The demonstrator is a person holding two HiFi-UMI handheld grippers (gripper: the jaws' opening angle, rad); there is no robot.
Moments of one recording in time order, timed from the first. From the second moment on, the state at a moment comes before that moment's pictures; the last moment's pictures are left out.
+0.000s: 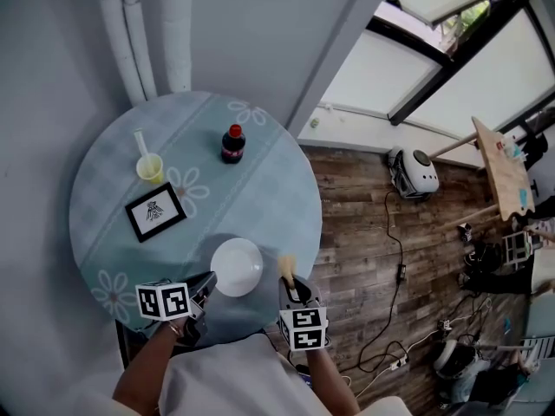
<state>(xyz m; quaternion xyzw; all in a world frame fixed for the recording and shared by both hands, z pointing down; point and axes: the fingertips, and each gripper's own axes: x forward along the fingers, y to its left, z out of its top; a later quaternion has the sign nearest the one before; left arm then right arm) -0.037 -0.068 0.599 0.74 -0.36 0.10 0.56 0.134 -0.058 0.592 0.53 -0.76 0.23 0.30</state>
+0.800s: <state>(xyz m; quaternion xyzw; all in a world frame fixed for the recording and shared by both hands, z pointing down) -0.047 -0.082 0.478 0.81 -0.34 -0.05 0.48 0.114 -0.090 0.487 0.56 -0.78 0.10 0.25</state>
